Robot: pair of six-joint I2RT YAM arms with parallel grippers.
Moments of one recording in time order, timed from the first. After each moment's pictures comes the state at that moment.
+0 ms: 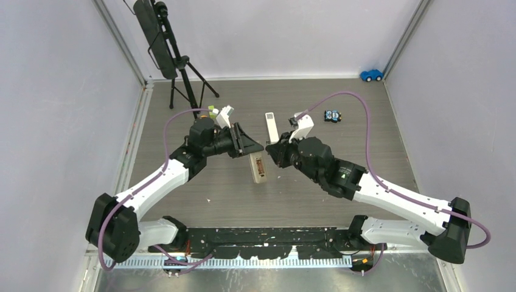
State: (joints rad) left arm -0.52 1.21 0.78 0.12 0.58 -0.92; right arm 0.97 1.05 0.92 -0.15 0.34 0.53
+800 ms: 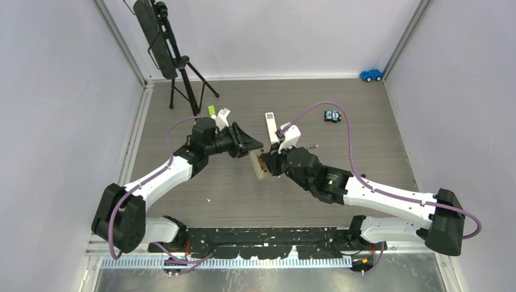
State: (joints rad) left arm -0.48 1.30 0.76 0.18 0.58 -1.16; right arm 1.08 1.12 0.81 0.00 0.40 0.41
